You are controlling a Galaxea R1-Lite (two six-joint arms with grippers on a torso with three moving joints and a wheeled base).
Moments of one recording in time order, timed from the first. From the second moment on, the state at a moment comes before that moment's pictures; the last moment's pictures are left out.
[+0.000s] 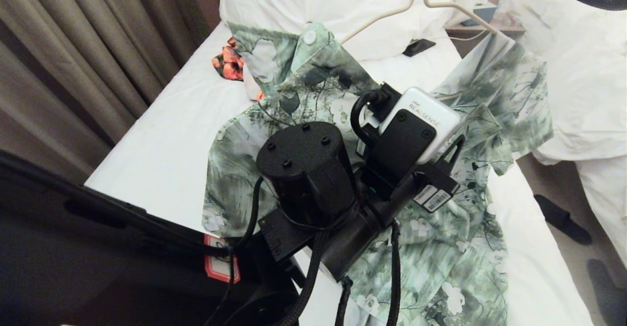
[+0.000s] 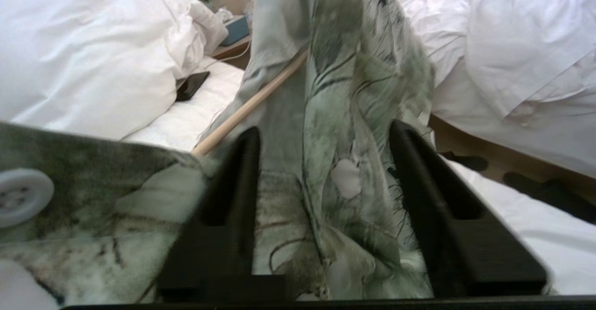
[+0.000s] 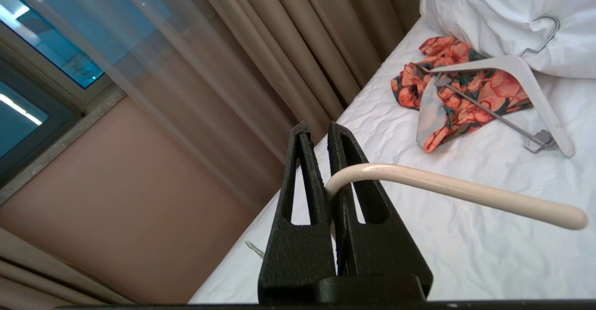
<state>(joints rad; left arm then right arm) -1.06 1.94 -1.06 -1.18 0.19 0.50 0.84 1.68 -1.97 -0.07 -0.05 0.29</state>
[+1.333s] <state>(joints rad) -1.01 2.07 -1.19 -1.25 0.11 0.47 0.85 1.68 -1.97 -0.07 -0.03 0.29</state>
